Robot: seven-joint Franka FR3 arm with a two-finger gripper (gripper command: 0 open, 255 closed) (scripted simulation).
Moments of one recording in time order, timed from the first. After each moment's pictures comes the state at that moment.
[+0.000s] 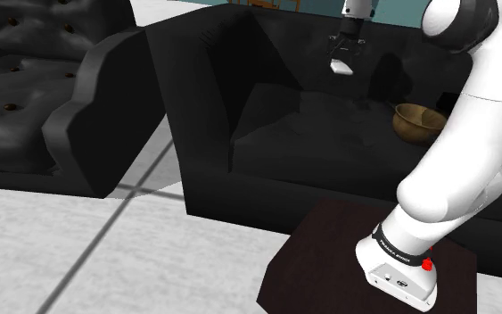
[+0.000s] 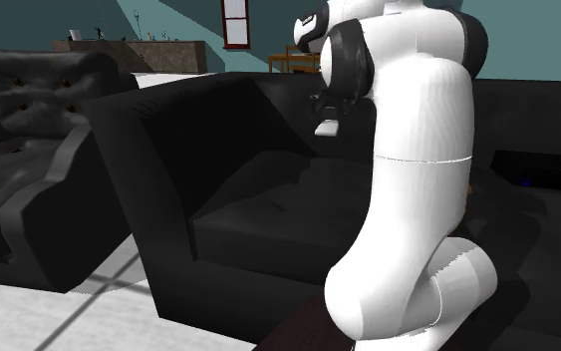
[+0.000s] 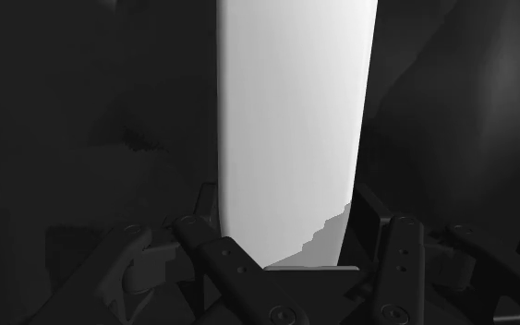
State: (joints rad) arm -0.47 0.21 -0.30 -1.48 0.08 1.59 0.26
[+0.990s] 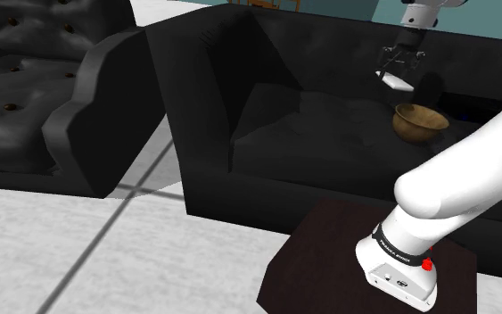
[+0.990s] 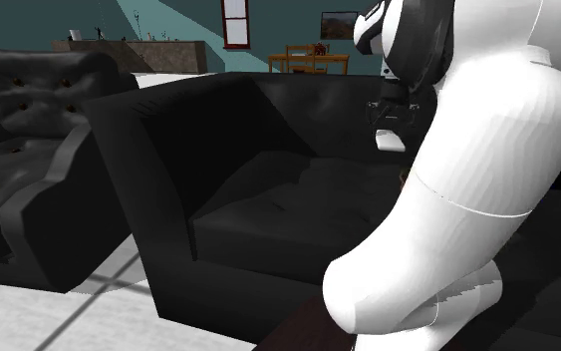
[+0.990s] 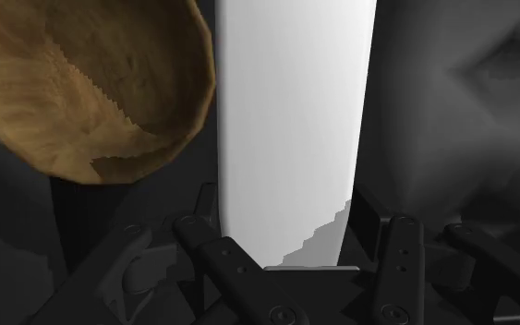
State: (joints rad) arm -0.58 -0.18 -0.41 -1.92 -0.07 1.66 0.07
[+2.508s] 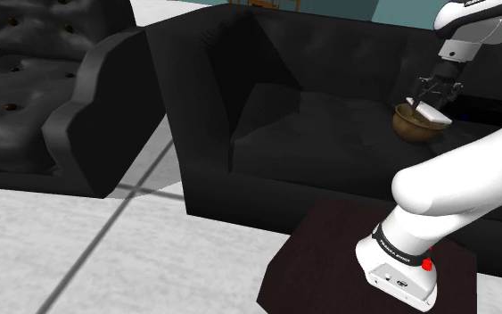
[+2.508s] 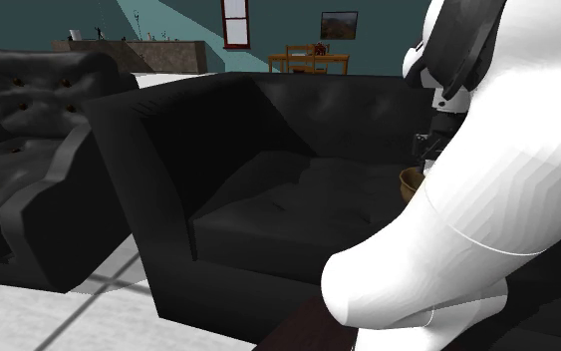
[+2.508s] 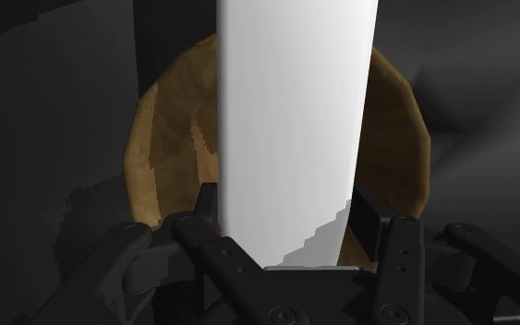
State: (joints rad) arm -0.69 -0.34 -0.55 -2.21 -0.21 1.82 -0.11
